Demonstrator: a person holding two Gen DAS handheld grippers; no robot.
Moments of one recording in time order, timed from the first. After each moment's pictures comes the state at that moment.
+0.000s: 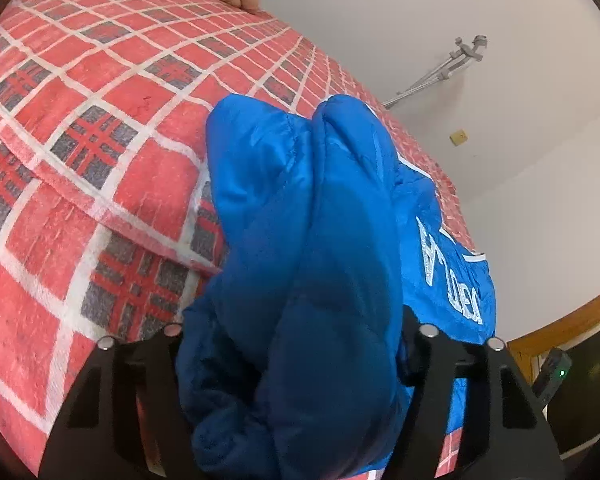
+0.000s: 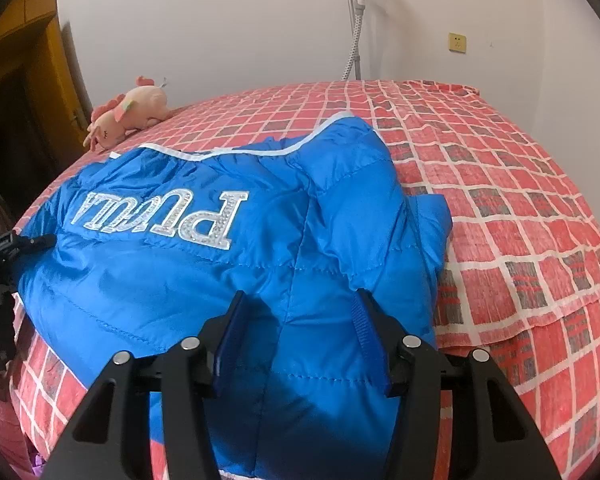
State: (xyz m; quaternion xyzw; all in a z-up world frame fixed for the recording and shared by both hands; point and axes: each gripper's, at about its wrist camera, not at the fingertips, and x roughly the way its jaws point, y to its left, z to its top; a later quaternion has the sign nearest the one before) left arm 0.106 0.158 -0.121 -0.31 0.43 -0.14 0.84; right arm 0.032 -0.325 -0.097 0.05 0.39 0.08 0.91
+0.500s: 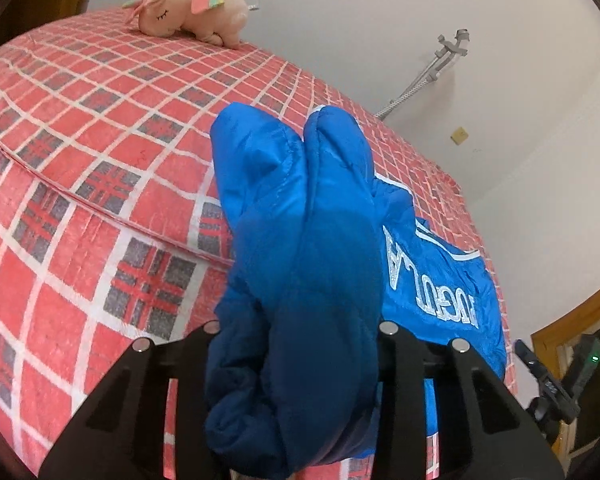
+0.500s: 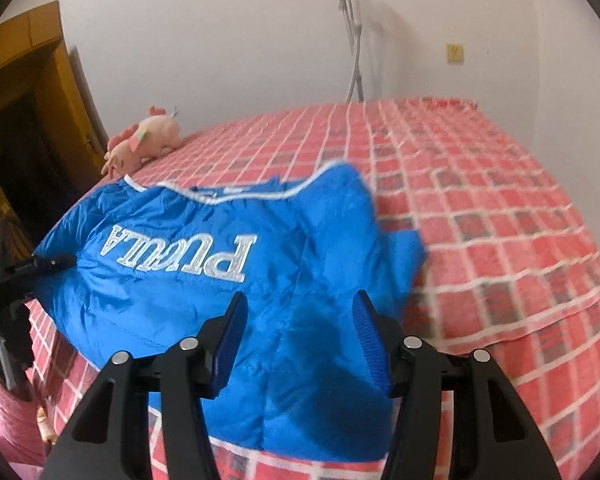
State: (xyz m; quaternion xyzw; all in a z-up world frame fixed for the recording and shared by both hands) left arm 0.086 0.134 -0.066 -0.24 0.42 -0.10 0.87; right arm 0.009 -0.356 -0.047 0.07 0.36 0.10 0.93
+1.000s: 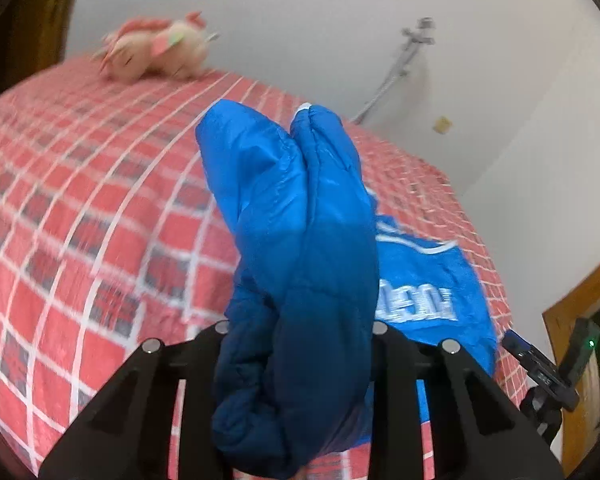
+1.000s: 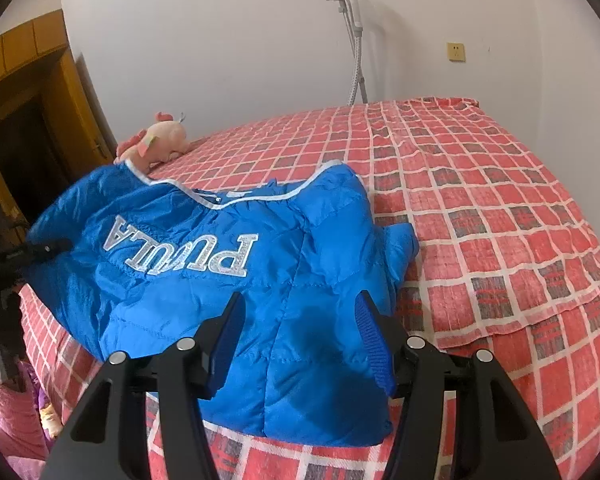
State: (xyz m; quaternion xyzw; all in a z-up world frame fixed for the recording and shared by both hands) left arm 0.064 0.089 -0.012 -0.18 0.38 -0.13 0.90; right arm 0.006 -0.367 -0.052 0.09 0.36 0.12 0.92
